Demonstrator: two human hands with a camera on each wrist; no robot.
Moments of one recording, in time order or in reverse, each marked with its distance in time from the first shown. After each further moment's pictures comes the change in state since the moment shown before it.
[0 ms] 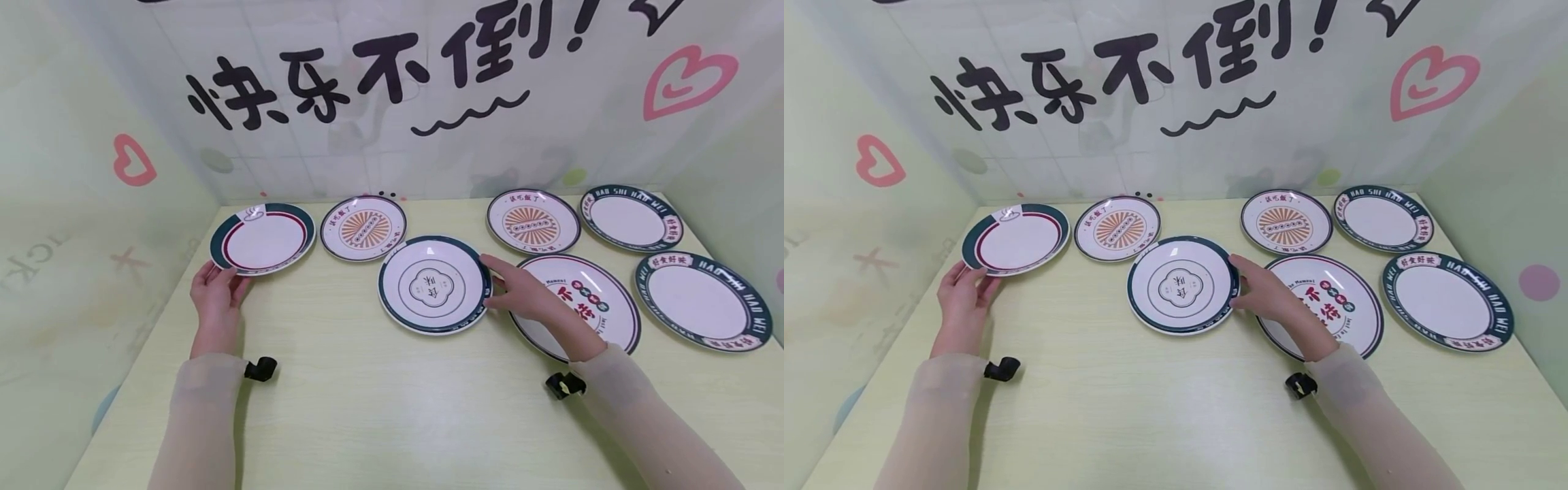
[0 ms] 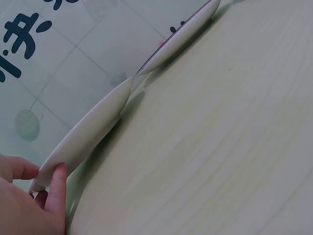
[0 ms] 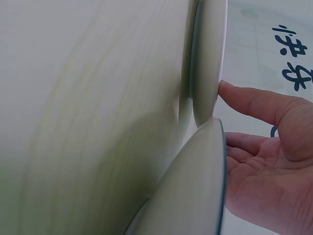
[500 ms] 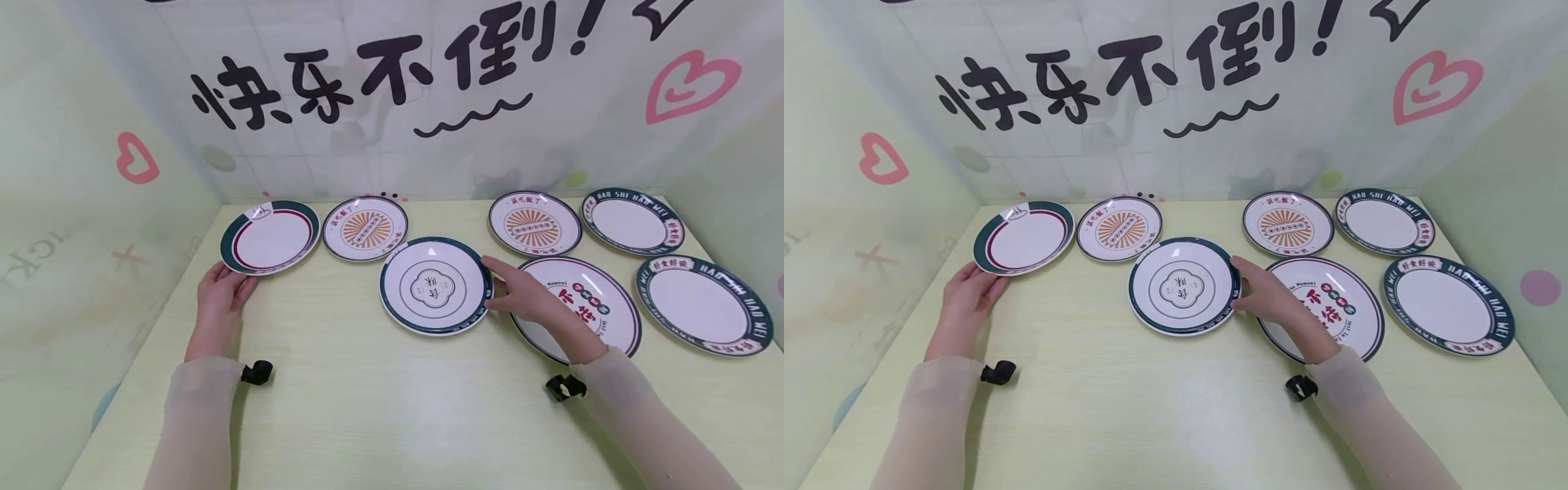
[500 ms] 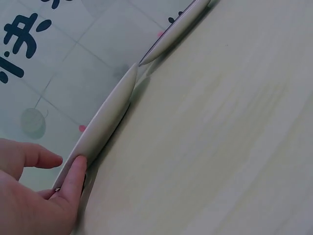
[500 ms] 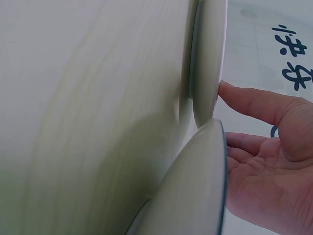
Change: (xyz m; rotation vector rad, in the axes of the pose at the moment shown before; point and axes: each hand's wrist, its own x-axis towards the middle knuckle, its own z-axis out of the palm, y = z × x) left_hand -0.004 0.005 -0.006 0.141 -0.188 -0.079; right_hand 0.000 -0.001 -0.001 0.007 -0.004 0.002
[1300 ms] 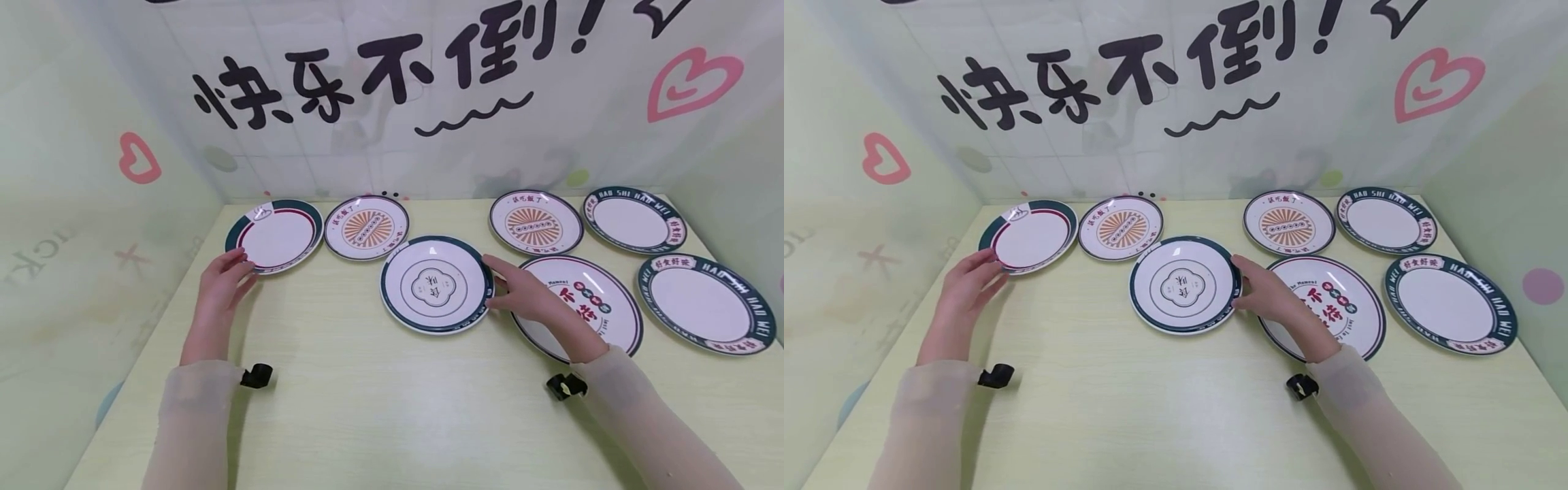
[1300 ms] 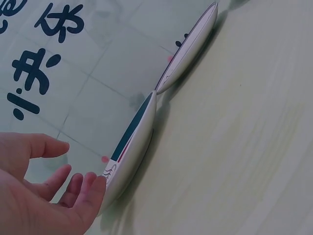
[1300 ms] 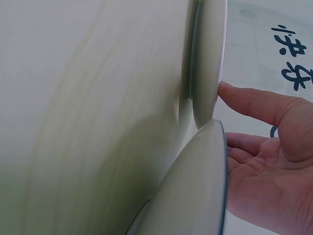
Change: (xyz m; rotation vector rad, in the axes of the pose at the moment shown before) left_hand -0.021 0.007 0.015 0.340 -0.047 0.119; right_hand -0.003 -0.003 0.000 0.004 0.001 -0.022
